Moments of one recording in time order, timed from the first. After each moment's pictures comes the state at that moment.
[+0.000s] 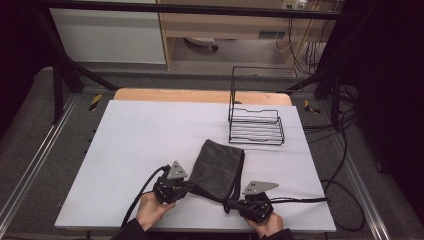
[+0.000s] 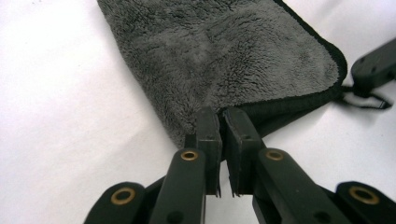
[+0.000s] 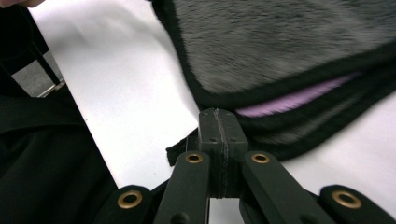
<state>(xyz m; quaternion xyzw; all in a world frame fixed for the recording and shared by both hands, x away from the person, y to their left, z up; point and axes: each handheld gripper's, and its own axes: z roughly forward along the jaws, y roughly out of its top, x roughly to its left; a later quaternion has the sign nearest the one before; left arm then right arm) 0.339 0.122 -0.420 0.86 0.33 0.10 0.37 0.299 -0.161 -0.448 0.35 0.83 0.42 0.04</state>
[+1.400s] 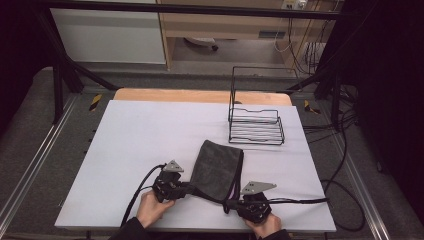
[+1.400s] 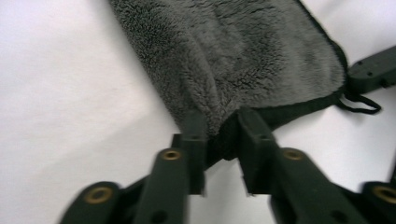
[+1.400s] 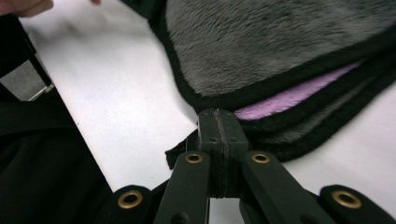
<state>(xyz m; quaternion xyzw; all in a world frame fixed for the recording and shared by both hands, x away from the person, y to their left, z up) 0.354 0.131 -0.439 0.85 0.37 0.00 0.38 0.298 -0.156 -0.450 0.37 0.83 0.41 0.04</state>
